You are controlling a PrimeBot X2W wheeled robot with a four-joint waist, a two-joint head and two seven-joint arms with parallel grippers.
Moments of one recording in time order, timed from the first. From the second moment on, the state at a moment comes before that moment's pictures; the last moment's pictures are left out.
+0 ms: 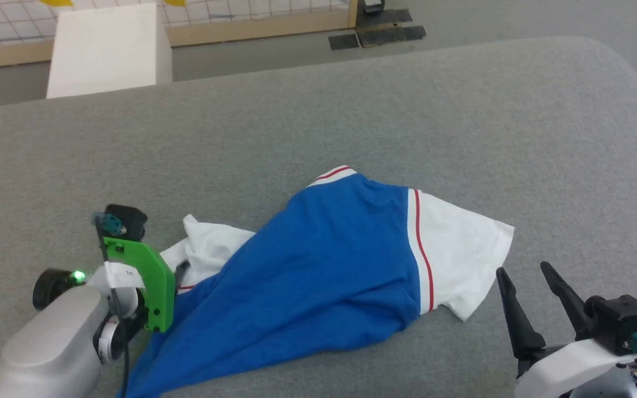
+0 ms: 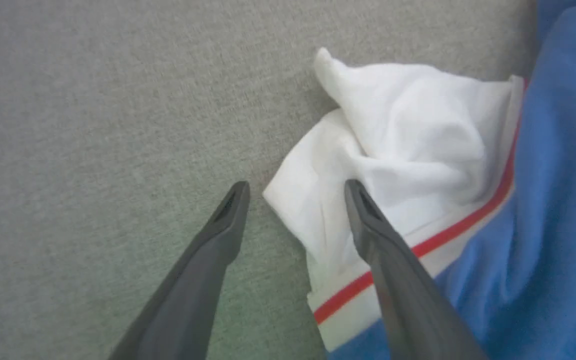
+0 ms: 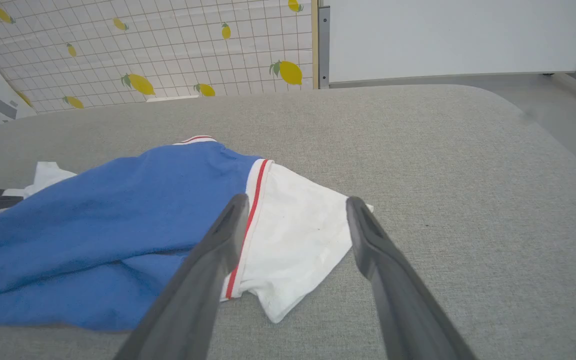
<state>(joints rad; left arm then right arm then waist) -0.58 0.62 -0.89 0.48 -0.96 0.07 0.25 0.17 -0.05 0.00 -0.25 0.14 0.13 0.15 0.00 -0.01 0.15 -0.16</state>
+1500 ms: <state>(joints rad) -0.13 0.61 -0.47 0.37 -1.08 0.32 -0.25 0.17 -0.05 -0.05 -0.21 0.18 0.13 0.14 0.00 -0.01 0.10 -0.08</state>
